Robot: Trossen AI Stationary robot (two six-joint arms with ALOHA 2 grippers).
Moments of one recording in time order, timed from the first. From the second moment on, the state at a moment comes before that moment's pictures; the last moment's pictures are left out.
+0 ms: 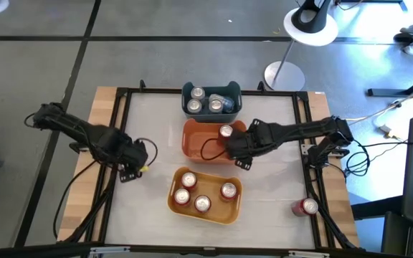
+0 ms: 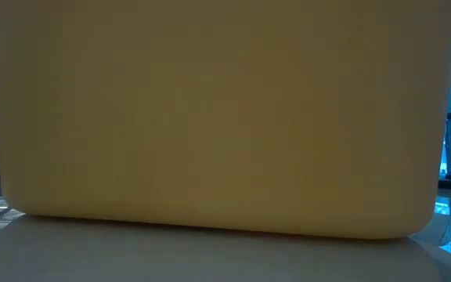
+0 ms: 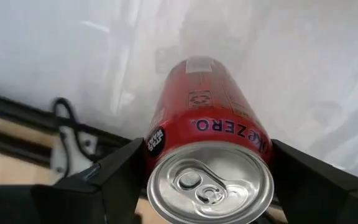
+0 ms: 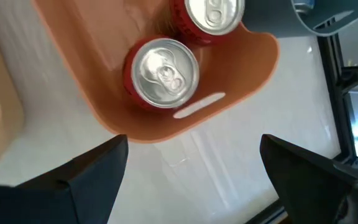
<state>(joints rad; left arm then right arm) -0.37 1.12 1.02 -1.47 -0.03 -0.72 0.17 1.74 1.71 -1.48 0.36 0.55</state>
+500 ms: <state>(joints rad) -0.04 1.30 1.57 -1.35 -0.20 -0.30 0.24 1.74 1.71 -1.54 0.40 0.67</state>
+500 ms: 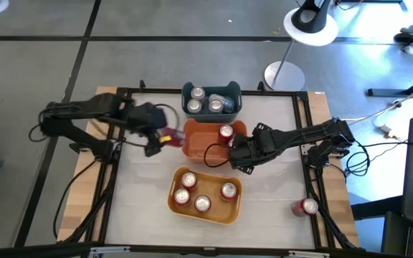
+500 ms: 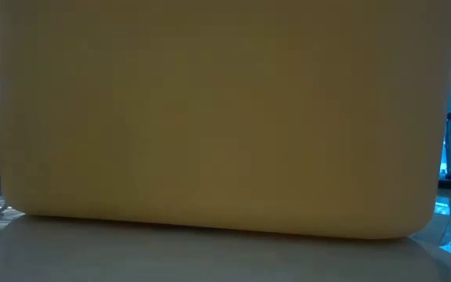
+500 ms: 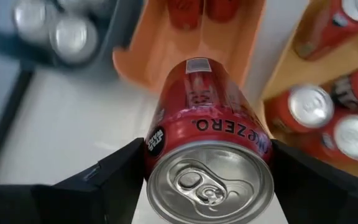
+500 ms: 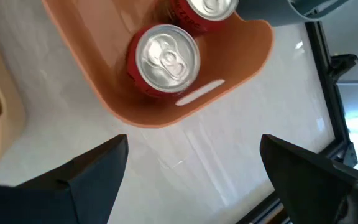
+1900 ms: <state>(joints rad) 0.22 2.10 1.89 -1.30 -0.10 0.22 0.24 1.74 1.71 -1.49 0.44 0.56</state>
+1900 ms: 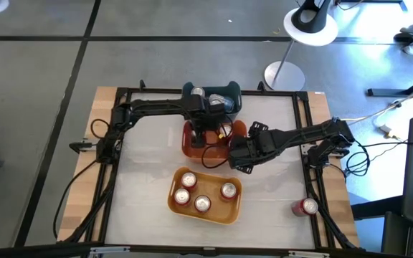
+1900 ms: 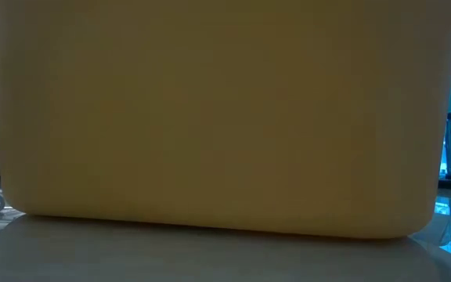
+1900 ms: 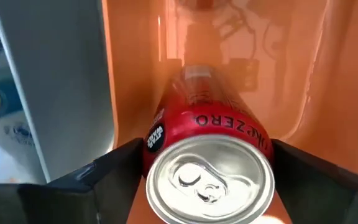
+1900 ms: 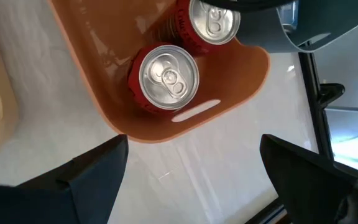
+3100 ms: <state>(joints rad) 0.19 1.30 1.29 -0.97 -0.11 0.06 0.53 1.45 1.43 -1.57 0.14 1.24</state>
